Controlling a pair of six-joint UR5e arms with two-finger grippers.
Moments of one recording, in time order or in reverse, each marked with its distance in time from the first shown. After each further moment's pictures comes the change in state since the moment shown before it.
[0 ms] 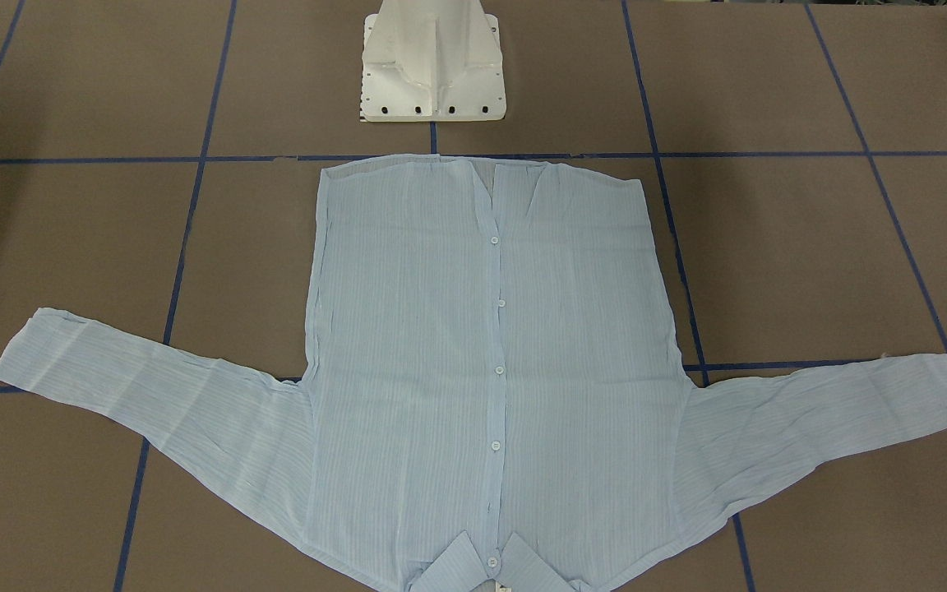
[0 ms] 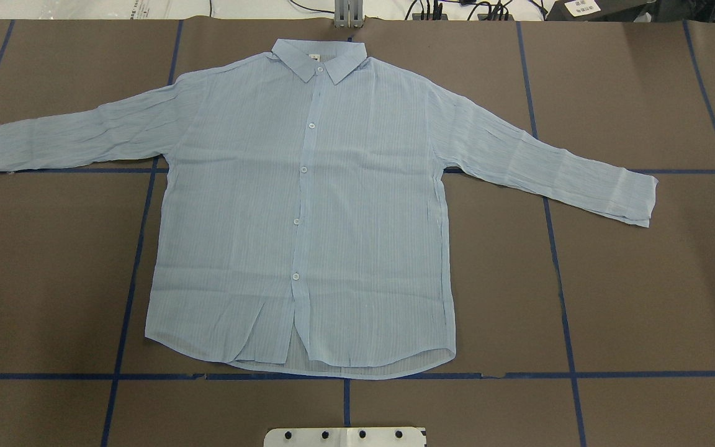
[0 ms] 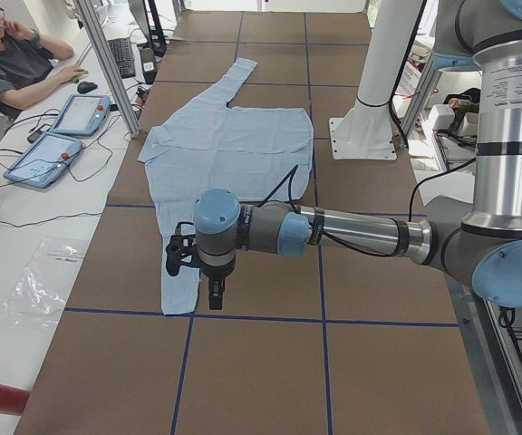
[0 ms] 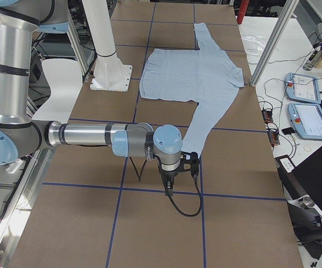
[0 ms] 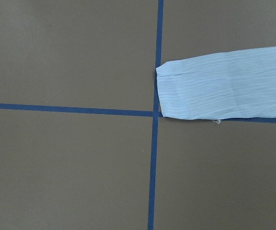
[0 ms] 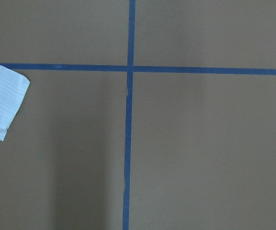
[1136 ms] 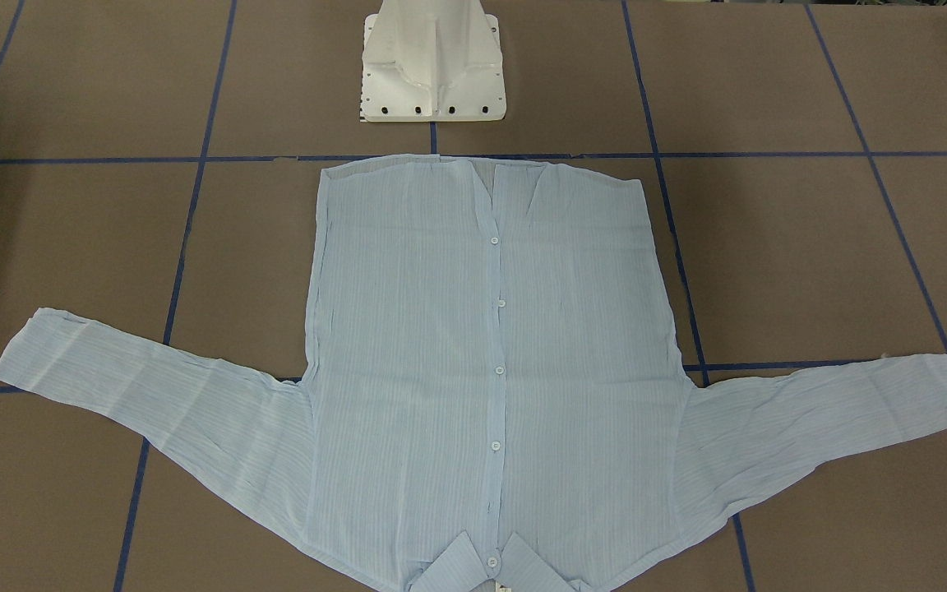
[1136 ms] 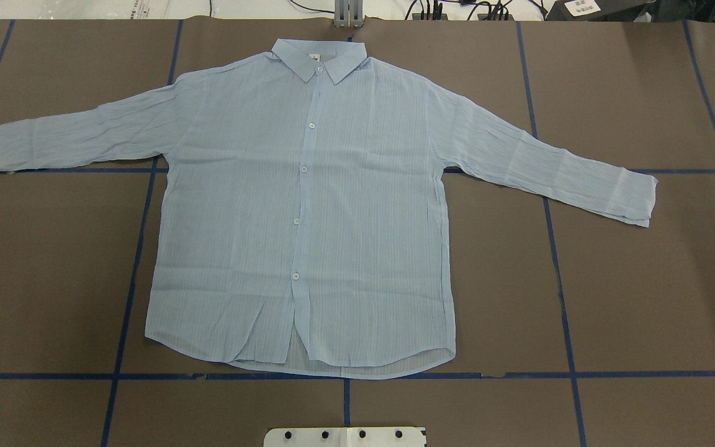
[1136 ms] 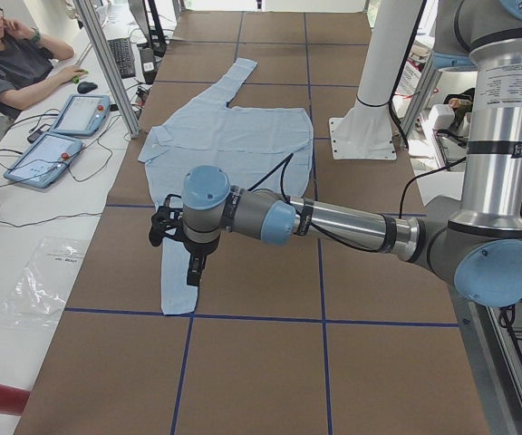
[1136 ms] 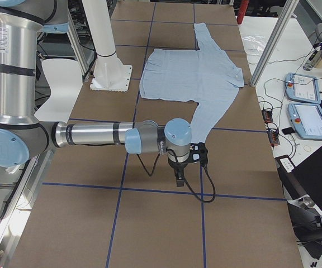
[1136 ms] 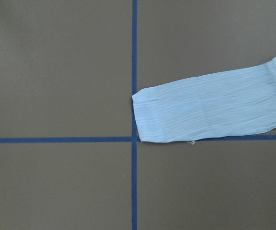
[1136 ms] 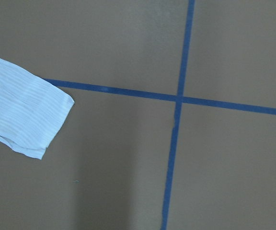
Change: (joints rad) left arm 0.011 -0.069 0.036 -0.156 -0.065 -0.025; right arm -0.124 0.095 -0.078 0.117 0.065 0.061
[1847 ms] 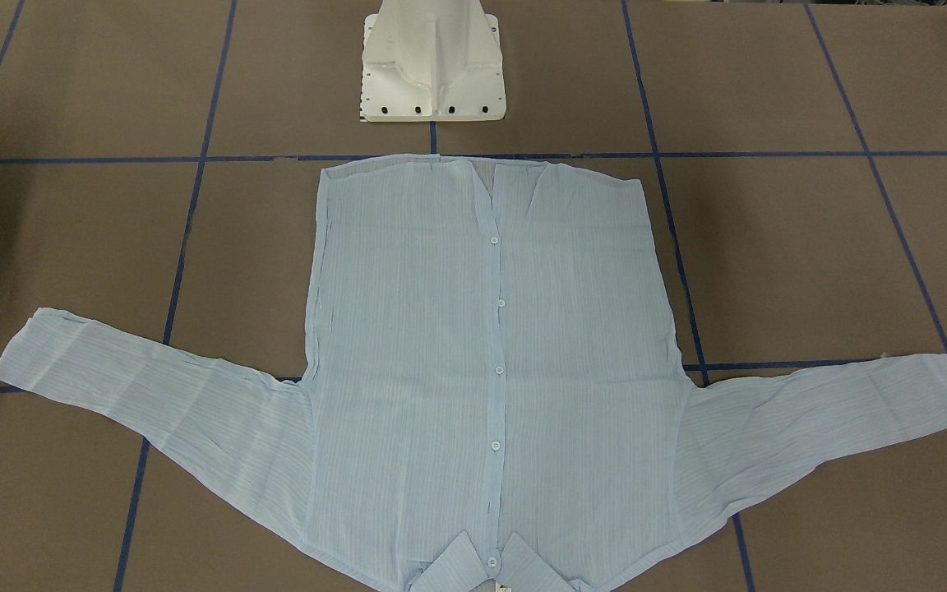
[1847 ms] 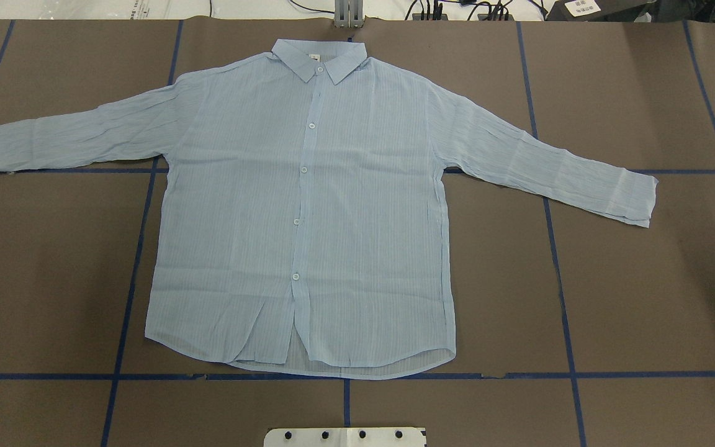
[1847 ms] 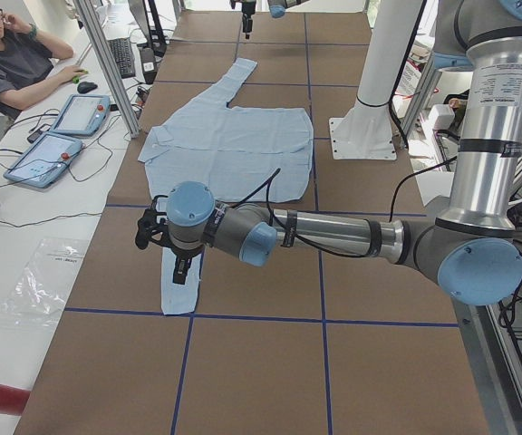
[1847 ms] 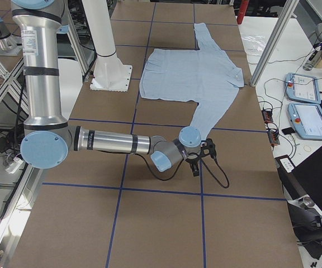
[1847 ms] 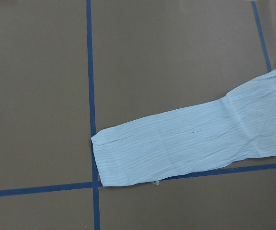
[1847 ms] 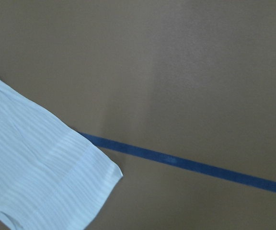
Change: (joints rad) left arm 0.004 -0.050 0.126 -0.182 -0.066 -0.068; right arm -0.272 0.105 -0.313 0.665 -0.096 0.412
